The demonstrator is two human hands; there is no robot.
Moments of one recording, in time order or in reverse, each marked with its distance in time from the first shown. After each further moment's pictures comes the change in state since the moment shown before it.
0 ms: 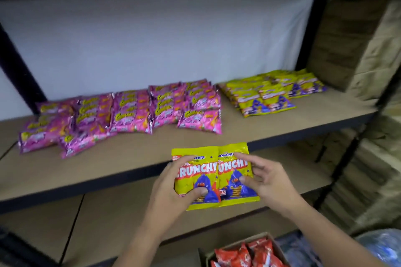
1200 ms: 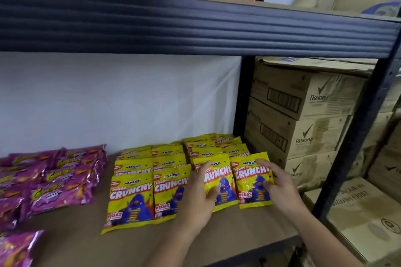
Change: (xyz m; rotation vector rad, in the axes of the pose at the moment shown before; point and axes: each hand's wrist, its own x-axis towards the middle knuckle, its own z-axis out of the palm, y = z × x) left_hand 0.339 0.119 0.398 0.169 -0.005 0.067; right_hand 0.248 0.033 -0.452 -0.077 0.337 0.056
